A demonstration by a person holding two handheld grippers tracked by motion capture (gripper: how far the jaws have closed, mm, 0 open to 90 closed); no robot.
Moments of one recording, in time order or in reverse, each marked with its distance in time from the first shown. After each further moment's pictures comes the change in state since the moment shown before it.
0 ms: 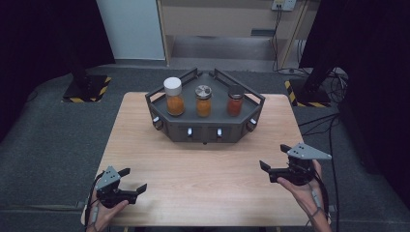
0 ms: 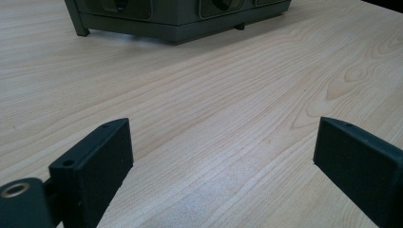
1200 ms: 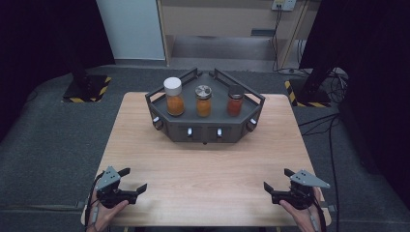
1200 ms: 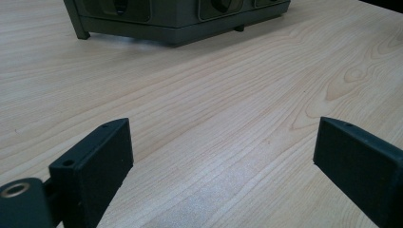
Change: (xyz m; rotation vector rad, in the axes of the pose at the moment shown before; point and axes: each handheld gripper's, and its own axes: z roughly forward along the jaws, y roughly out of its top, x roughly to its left) left arm -0.001 0.000 0.000 -0.004 0.001 0.009; right arm 0.008 -0.090 0.005 0.015 -0.051 0.102
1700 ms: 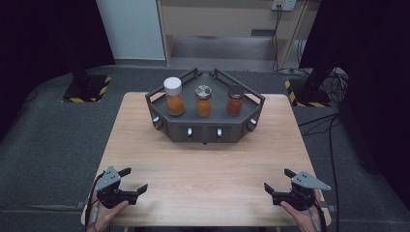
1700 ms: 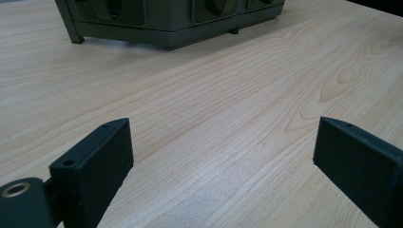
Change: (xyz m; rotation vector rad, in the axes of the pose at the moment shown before) left arm 0.001 0.000 0.001 -0.008 -0.017 0.015; right arm -0.006 -0.011 0.001 -0.038 0.023 -0.029
